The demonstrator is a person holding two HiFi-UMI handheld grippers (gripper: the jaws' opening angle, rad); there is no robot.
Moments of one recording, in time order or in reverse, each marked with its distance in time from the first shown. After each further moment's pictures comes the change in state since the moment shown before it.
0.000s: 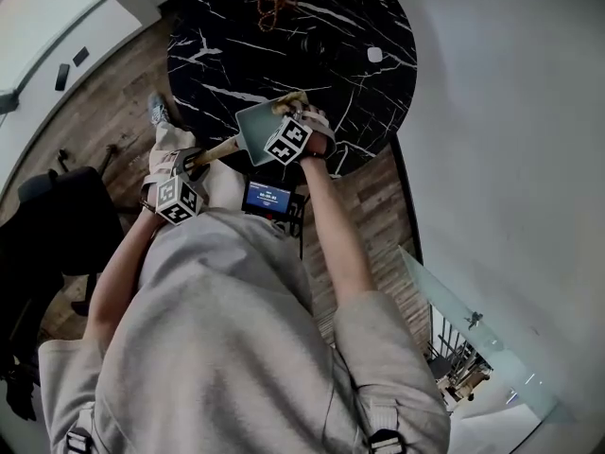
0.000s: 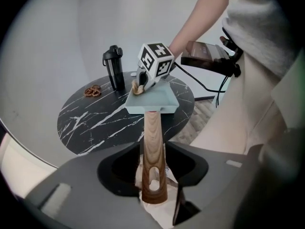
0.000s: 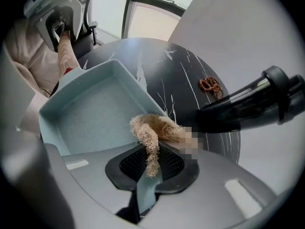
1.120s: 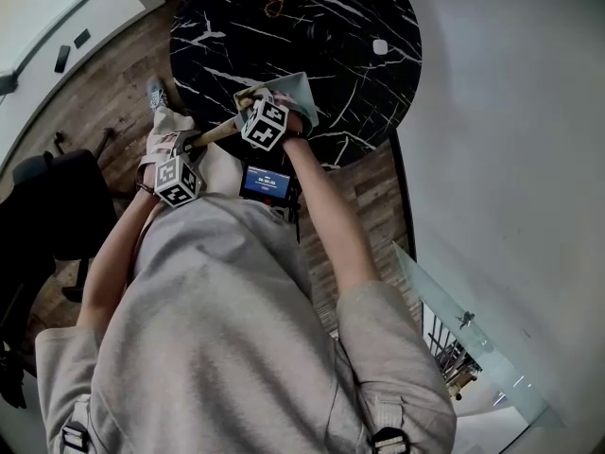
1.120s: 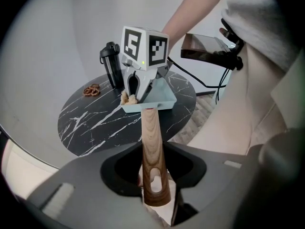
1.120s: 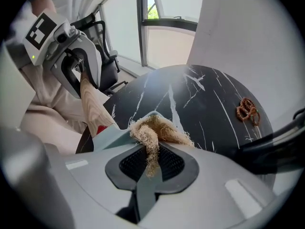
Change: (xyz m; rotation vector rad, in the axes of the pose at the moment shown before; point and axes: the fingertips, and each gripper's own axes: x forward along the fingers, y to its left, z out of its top) left arm 0.007 0.004 -0.003 0.037 0.044 0.014; right arm -0.017 0.064 0.095 -0.014 -0.222 0.330
